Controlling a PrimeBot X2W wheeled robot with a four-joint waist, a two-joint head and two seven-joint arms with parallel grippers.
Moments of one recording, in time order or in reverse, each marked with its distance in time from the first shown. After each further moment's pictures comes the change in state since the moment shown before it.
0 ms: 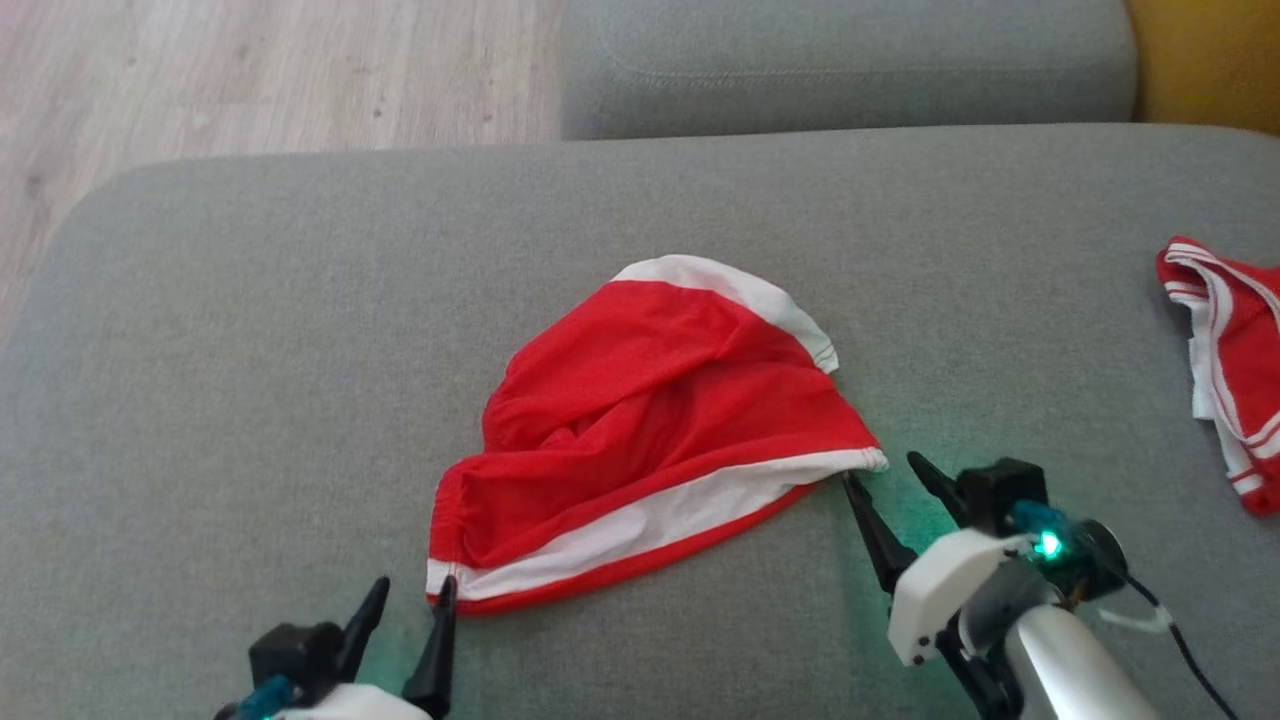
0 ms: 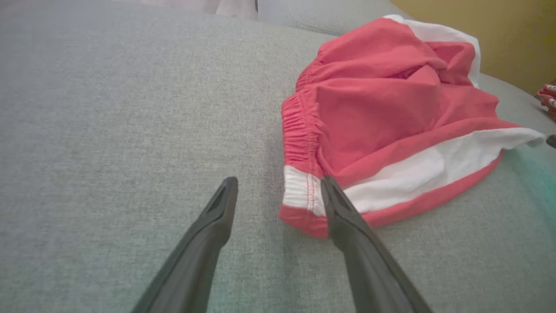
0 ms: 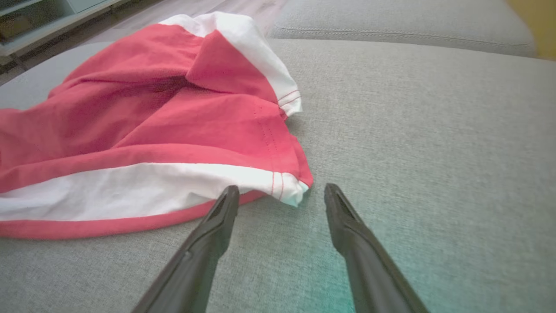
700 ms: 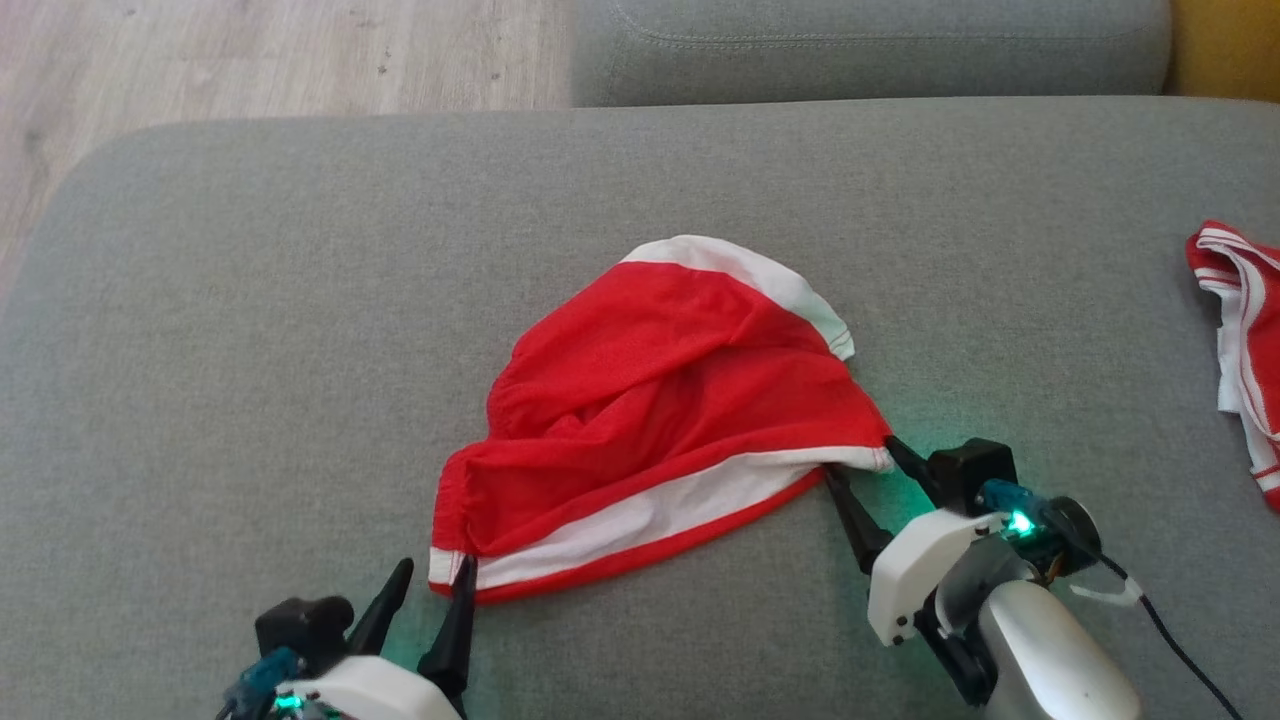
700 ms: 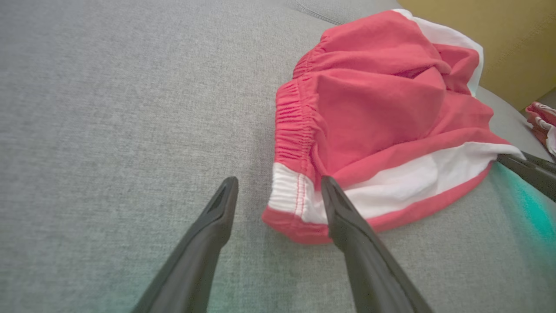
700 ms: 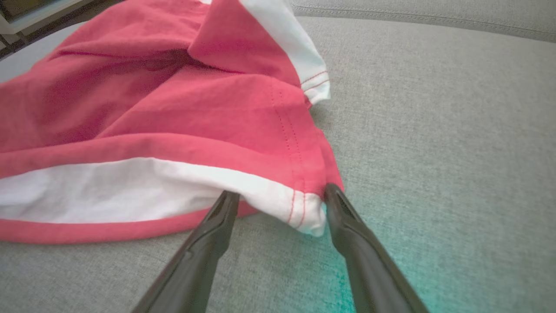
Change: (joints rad) left arm -0.041 0.004 -0.054 0.003 -0.131 0.000 0.044; right arm -0.111 0.016 0.053 0.157 -0.016 0.000 -0.058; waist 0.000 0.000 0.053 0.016
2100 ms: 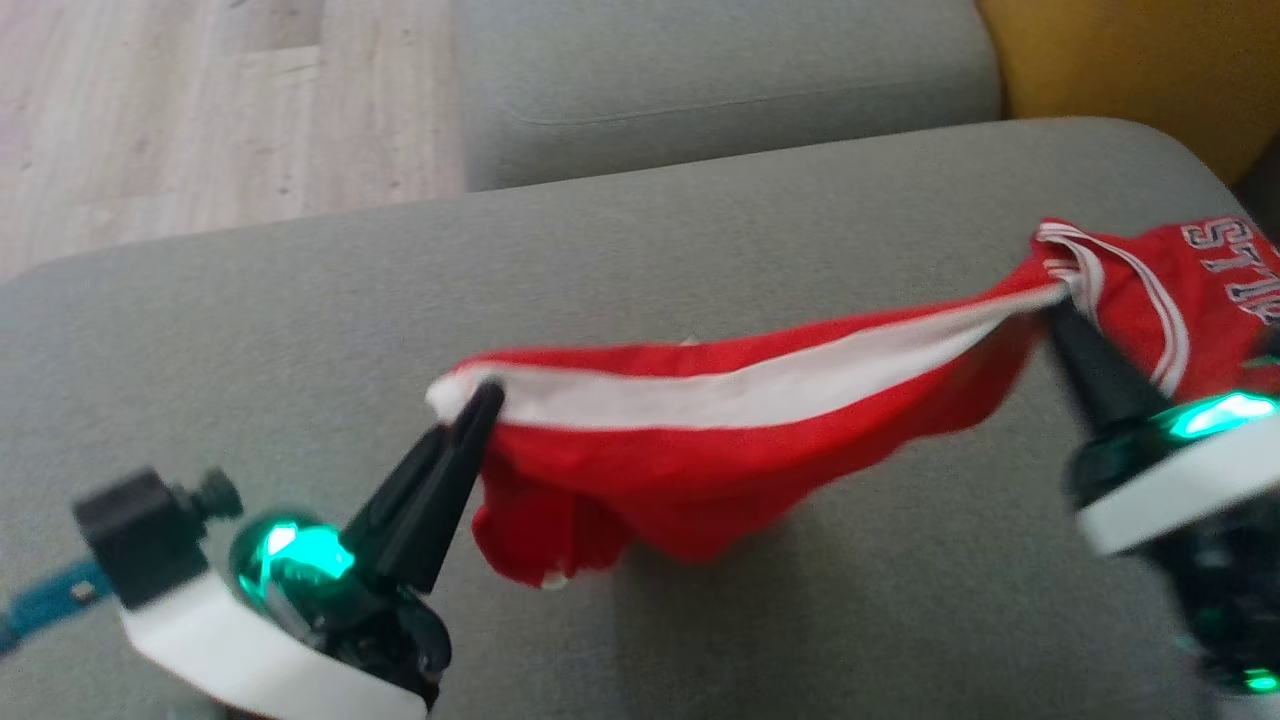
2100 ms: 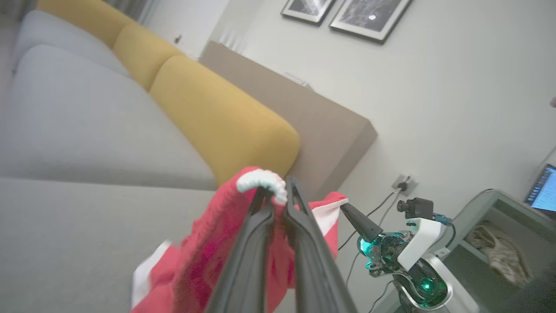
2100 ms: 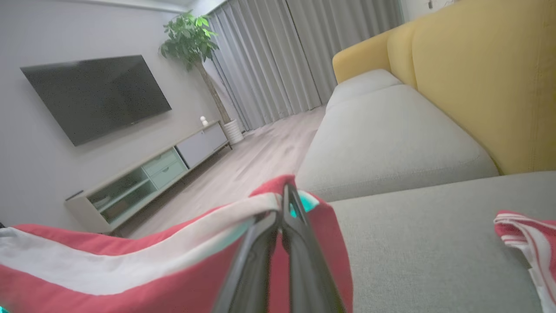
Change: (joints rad) left arm 0.026 0.204 -0.083 -0.838 -0.537 0.006 0.236; right arm 0.184 -0.198 -0.172 -0.845 0.614 0.000 0.323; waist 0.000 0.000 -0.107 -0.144
